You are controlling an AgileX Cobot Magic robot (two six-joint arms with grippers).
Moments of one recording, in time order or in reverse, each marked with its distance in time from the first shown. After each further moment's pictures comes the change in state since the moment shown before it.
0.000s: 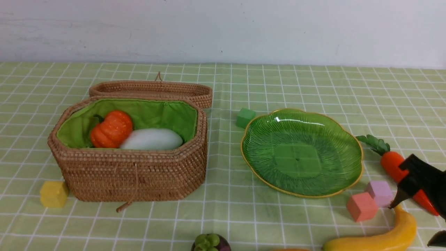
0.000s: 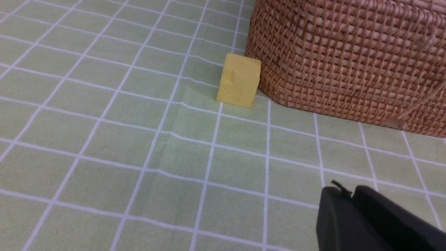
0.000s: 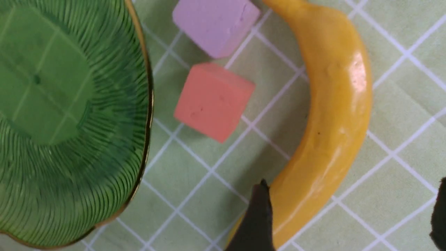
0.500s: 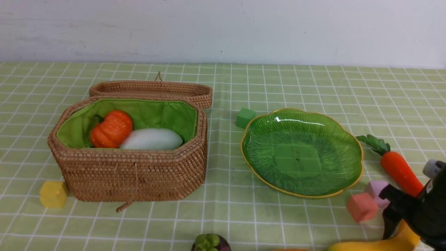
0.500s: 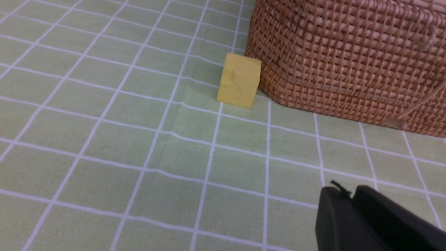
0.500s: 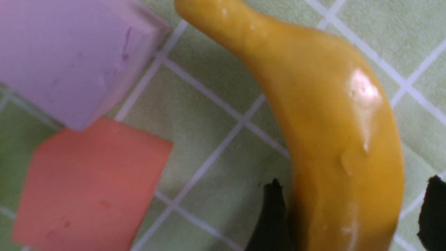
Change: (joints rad) right arm -0.010 0.318 -0.003 -0.073 -0.053 0.019; left arm 0.000 0.000 0.000 0.000 0.000 0.000
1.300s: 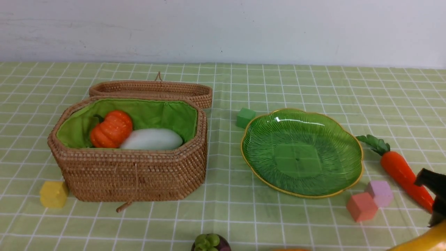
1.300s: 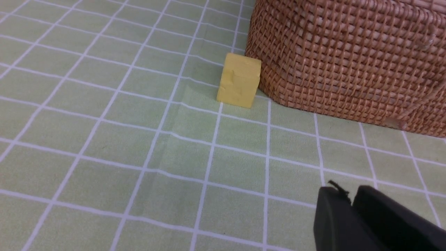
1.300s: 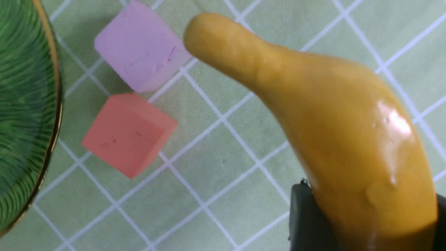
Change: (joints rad) right arm 0.000 -0.348 -0.004 -0.187 0.129 -0.183; left arm 0.000 0.000 0.000 0.000 0.000 0.000
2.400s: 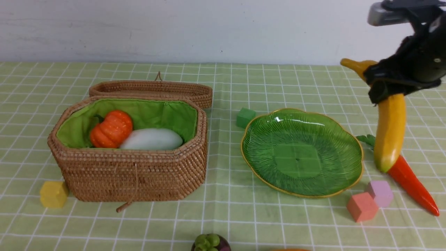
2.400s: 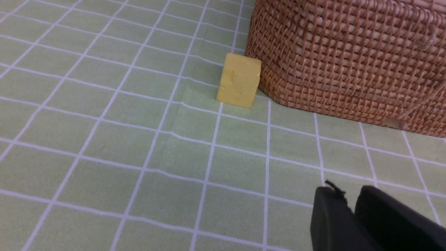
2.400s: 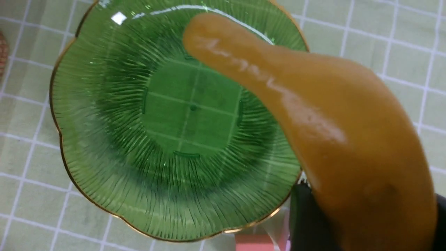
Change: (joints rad) right arm 0.082 0.437 -0.840 0.179 0.190 -0.930; left arm 0.000 0.000 0.000 0.000 0.000 0.000
